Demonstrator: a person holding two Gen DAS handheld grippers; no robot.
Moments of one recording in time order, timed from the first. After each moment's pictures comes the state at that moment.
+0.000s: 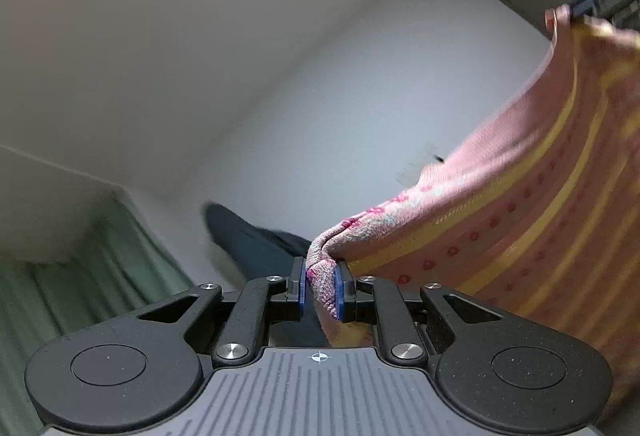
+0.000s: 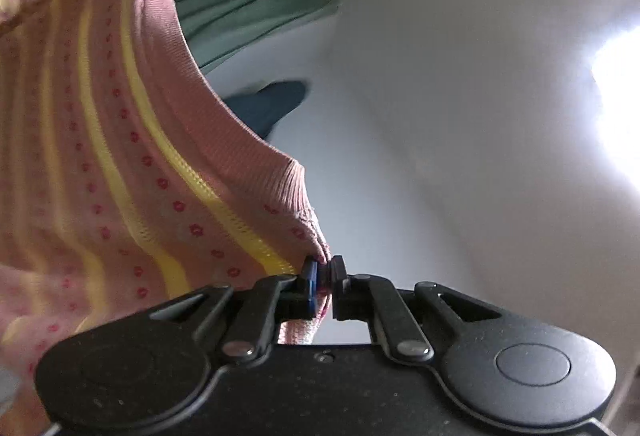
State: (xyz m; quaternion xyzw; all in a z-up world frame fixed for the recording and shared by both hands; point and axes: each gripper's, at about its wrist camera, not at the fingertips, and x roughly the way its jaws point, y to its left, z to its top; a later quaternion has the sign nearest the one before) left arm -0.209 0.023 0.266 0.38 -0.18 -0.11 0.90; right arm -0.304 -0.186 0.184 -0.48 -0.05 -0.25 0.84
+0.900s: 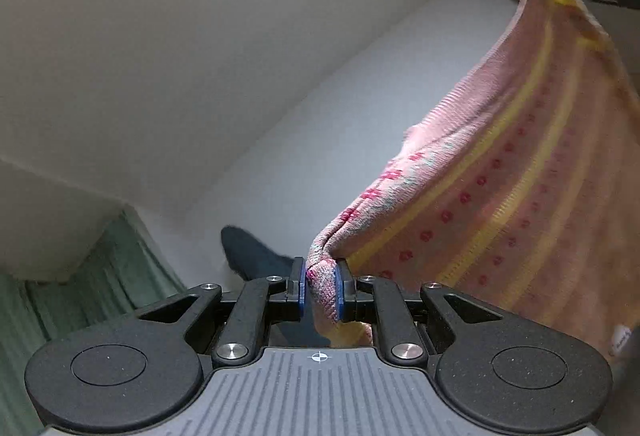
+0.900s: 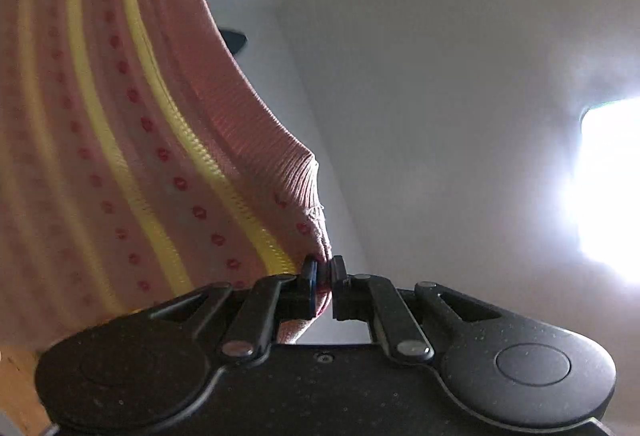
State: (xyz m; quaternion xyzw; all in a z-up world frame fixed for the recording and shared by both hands) left arm -0.080 0.004 0.361 0.39 -0.19 -0.13 0.89; right arm -0.184 -0.215 0.299 -0.56 -0.03 -0.36 0.75
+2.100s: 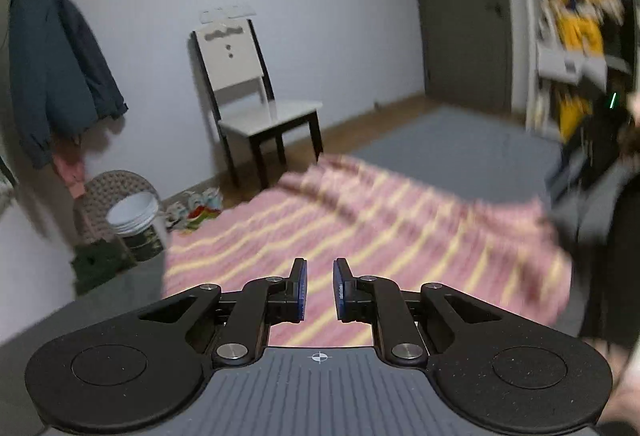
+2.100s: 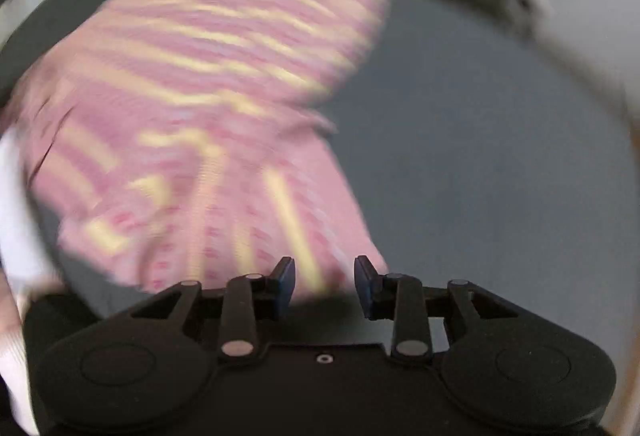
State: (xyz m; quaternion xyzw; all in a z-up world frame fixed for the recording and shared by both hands) left arm -0.038 0.034 0.056 0.18 0.21 -0.44 0.85; right arm -0.268 -0.342 -0.060 0.07 0.57 -0.06 0.81
